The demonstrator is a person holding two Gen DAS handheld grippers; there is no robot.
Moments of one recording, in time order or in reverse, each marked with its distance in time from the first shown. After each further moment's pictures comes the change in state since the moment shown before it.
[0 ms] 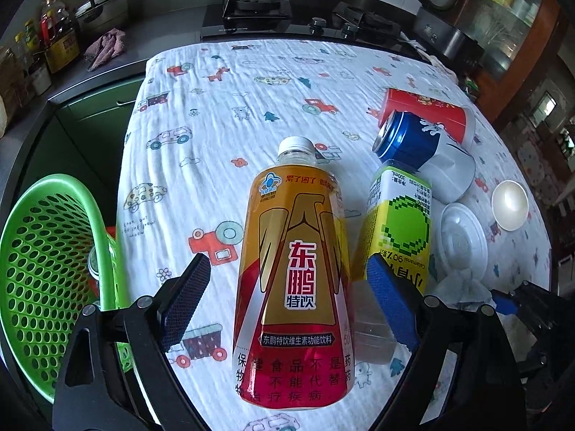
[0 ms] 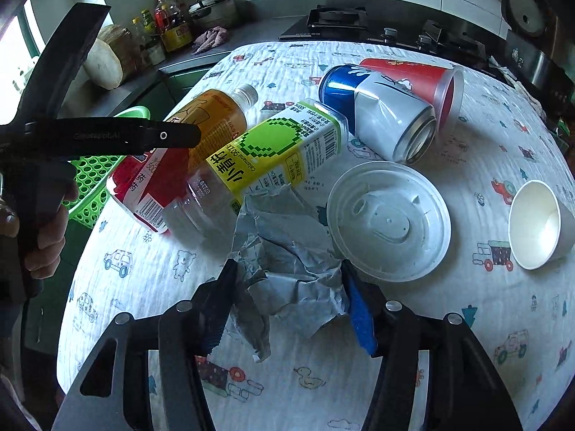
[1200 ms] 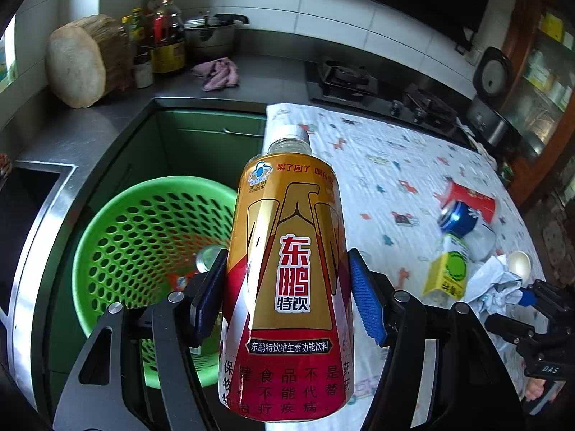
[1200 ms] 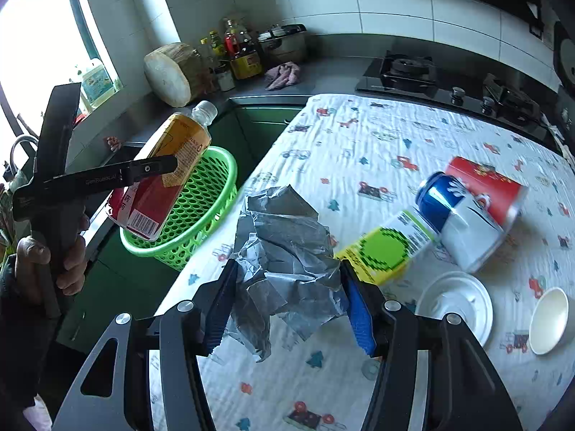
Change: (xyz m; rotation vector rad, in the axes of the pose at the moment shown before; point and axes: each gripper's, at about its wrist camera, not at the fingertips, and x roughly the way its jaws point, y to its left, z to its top) left arm -0.119 0.124 -0.031 -0.236 -0.229 0.155; right arm -0.039 0.077 0.071 -0.141 -0.107 0.201
